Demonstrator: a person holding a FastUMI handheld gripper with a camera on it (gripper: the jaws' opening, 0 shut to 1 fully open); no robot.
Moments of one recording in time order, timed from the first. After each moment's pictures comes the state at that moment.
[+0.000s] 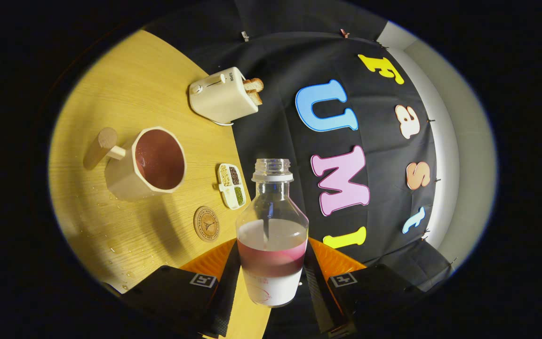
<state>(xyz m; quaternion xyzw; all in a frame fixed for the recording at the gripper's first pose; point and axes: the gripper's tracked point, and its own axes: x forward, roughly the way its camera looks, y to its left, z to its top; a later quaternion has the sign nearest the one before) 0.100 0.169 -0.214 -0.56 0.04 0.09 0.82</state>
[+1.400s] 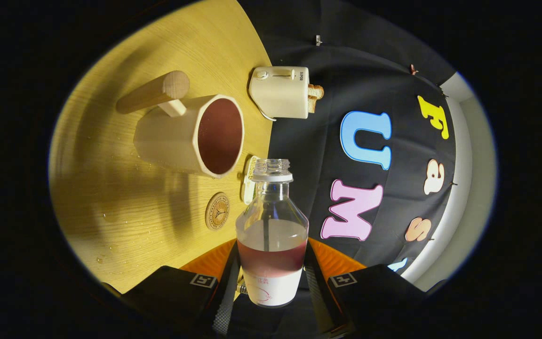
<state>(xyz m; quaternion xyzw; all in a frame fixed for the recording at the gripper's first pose) 0.101 0.190 -0.251 -0.69 0.05 0.14 0.71</state>
